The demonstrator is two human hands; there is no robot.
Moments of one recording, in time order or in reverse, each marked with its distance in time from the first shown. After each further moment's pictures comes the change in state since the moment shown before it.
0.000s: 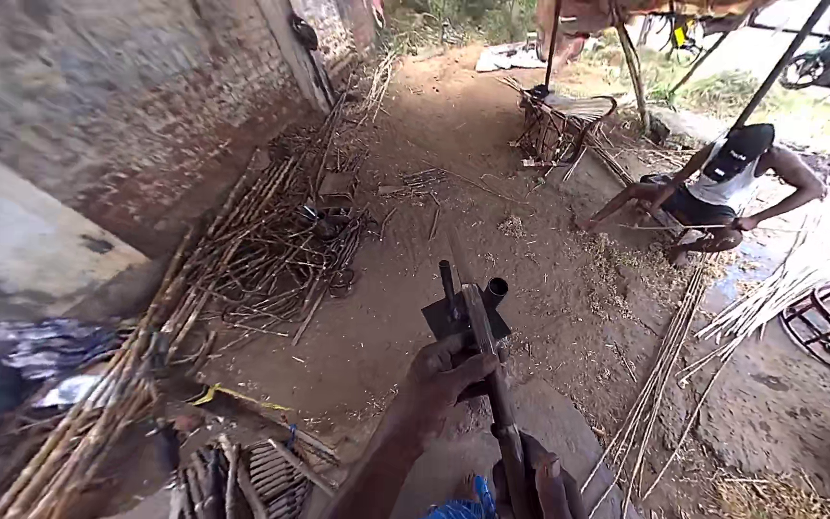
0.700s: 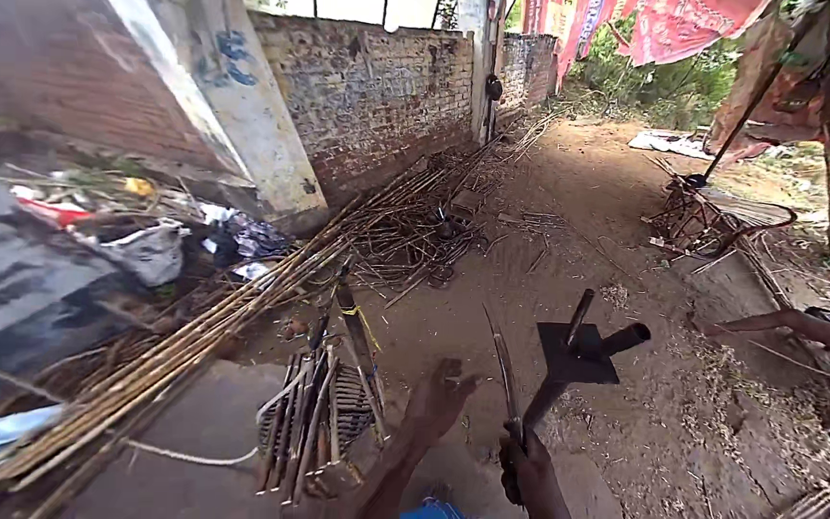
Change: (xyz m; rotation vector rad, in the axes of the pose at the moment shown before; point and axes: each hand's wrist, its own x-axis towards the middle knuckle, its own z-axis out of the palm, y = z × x) left_hand -0.100 -0.071 -0.147 0.581 0.656 -0.104; right_hand 0.067 0.121 0.056 -0.369 -0.229 0.408
